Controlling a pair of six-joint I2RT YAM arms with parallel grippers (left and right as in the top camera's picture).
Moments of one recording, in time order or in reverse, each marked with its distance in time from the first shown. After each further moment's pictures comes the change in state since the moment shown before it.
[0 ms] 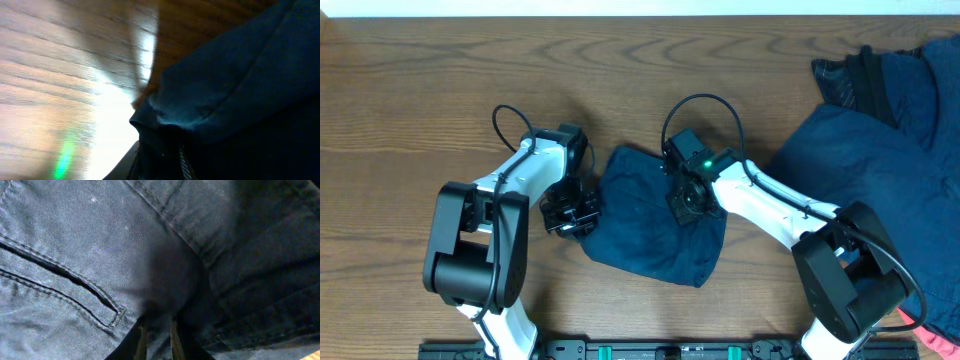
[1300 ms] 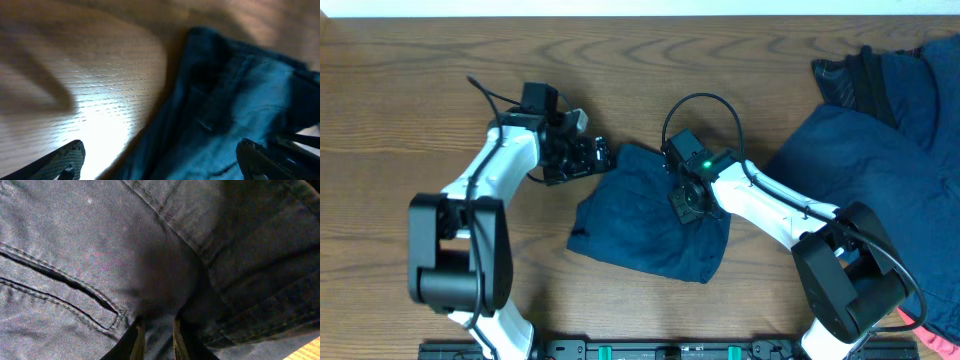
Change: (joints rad) left arm 0.103 -0.030 0.093 0.373 0.246 0.296; right arm 0.001 0.000 0.000 0.000 0.057 0.004
